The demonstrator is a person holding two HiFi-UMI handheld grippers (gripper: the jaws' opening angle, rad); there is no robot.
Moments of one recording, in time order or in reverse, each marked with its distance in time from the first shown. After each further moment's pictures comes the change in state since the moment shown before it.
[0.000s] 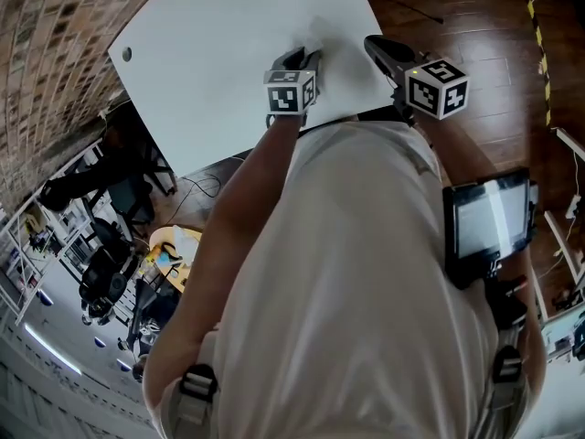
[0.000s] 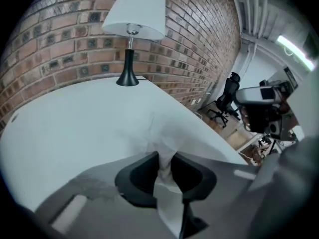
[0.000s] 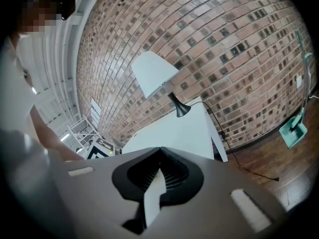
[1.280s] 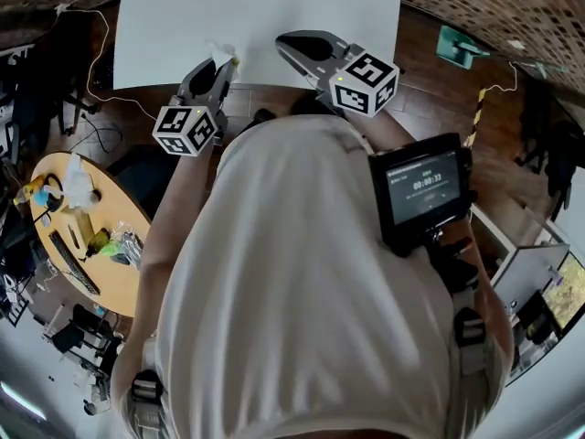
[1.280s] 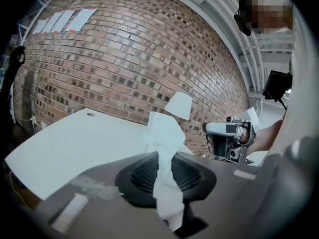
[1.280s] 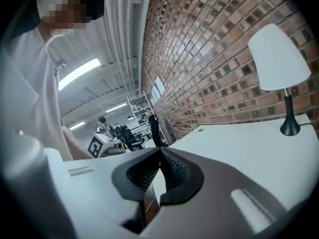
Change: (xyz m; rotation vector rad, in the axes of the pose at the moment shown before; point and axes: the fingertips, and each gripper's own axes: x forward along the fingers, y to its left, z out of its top) left arm -0.249 0.034 -0.047 -0.297 -0.613 0.140; right arm 0.049 0.228 -0.012 -0.436 0.156 0.588
